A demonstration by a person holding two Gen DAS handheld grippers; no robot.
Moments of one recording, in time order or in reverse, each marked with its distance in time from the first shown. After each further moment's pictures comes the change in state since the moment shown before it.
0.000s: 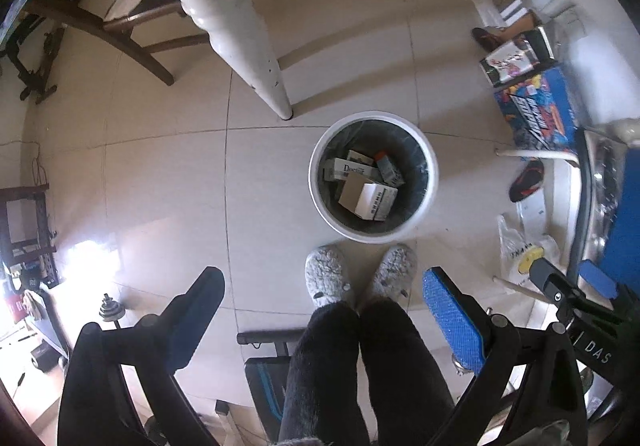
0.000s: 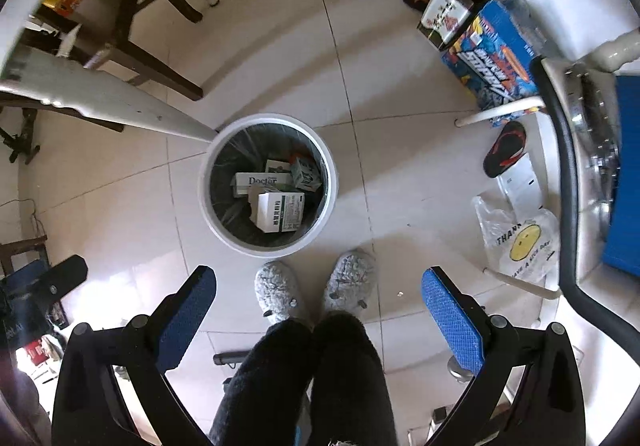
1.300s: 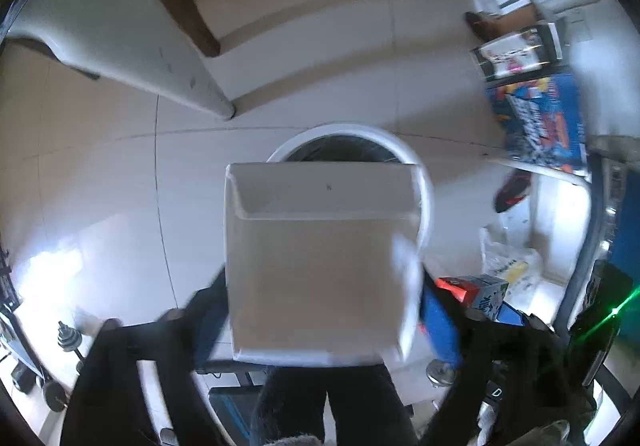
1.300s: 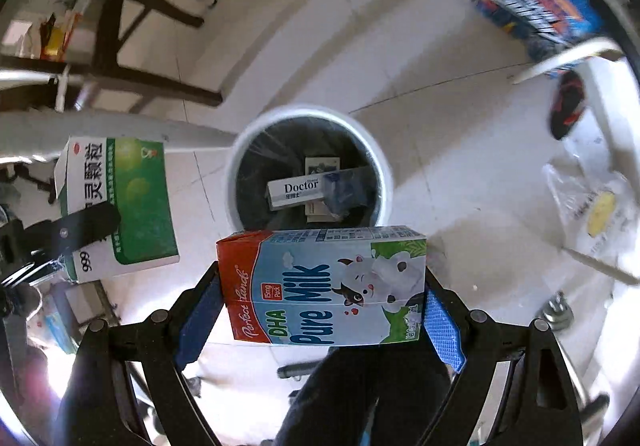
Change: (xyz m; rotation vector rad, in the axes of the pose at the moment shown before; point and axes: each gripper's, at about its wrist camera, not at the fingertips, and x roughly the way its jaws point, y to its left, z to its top) left arm 0.176 -0.024 0.106 0.000 0.112 -0.146; right arm 0.159 -0.005 0.035 0.119 0.091 0.236
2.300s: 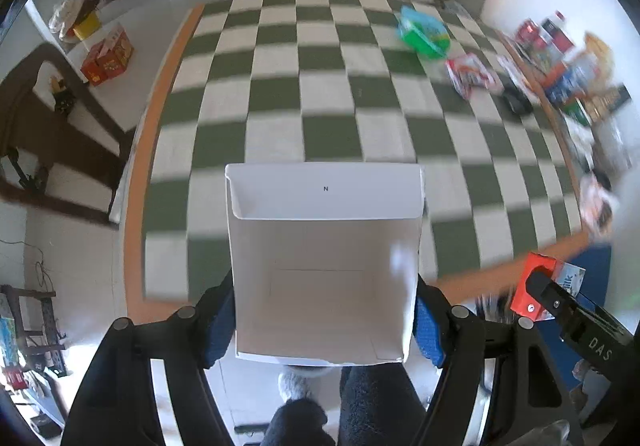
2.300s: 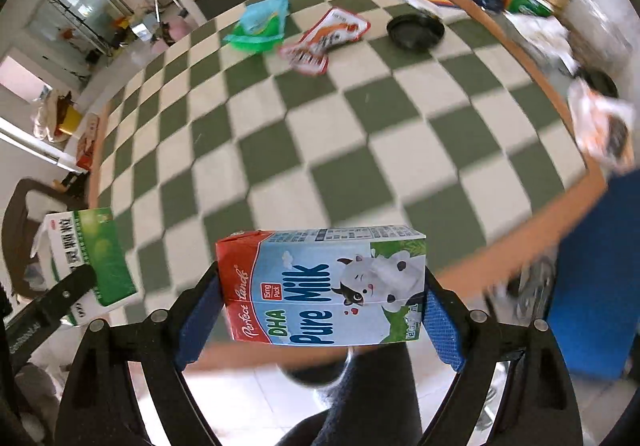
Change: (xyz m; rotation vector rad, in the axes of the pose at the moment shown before) left arm -0.437 -0.122 0.027 0.139 -0.435 0.072; right arm -0.485 0.059 0.140 0.054 -0.430 -0.077
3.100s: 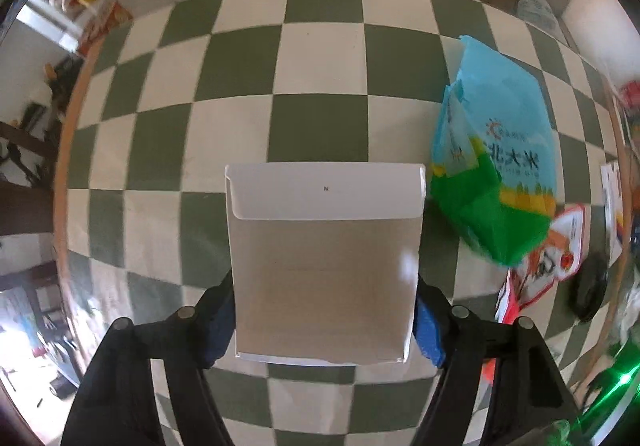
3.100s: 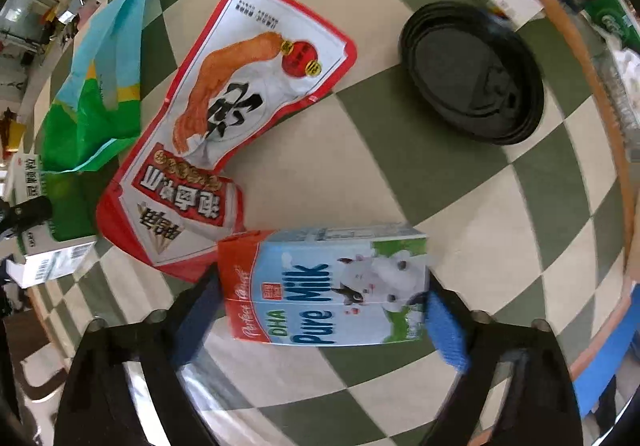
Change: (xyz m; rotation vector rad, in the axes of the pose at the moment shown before) left arm 0.185 -0.091 0.310 -0.111 0.203 0.146; right arm 0.217 -0.033 0.273 0.119 0.258 -0.132
